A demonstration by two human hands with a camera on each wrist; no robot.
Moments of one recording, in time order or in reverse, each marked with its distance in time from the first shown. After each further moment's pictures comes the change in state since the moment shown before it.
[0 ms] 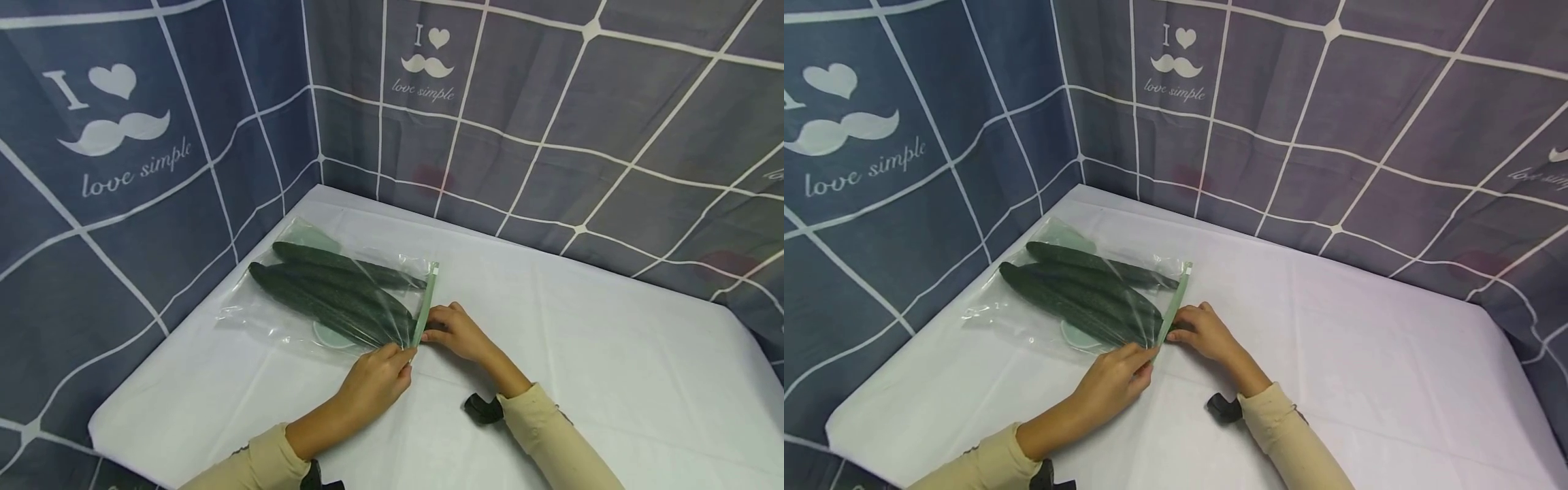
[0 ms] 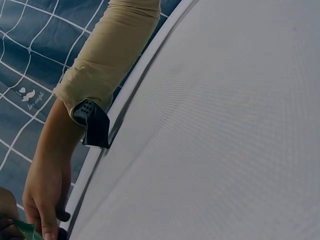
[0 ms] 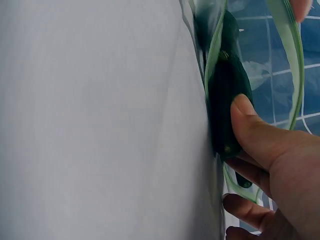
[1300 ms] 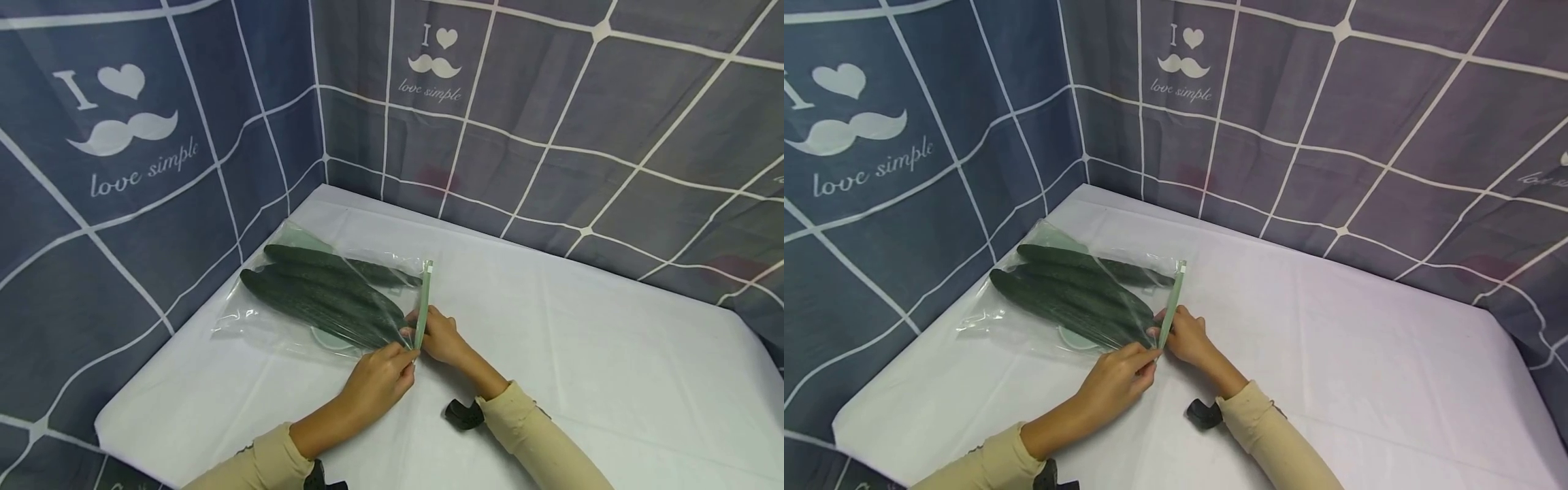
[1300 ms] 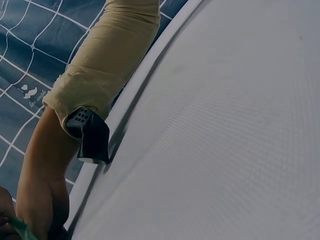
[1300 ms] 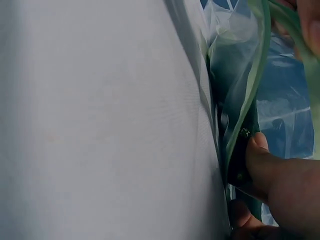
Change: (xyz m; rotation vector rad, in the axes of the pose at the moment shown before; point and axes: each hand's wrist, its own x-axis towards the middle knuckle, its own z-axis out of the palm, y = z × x) left_hand 0.001 -0.003 -0.002 -0.064 -0.005 -0.025; right_hand 0.022 -0.031 0.028 0.029 -0.021 0.325
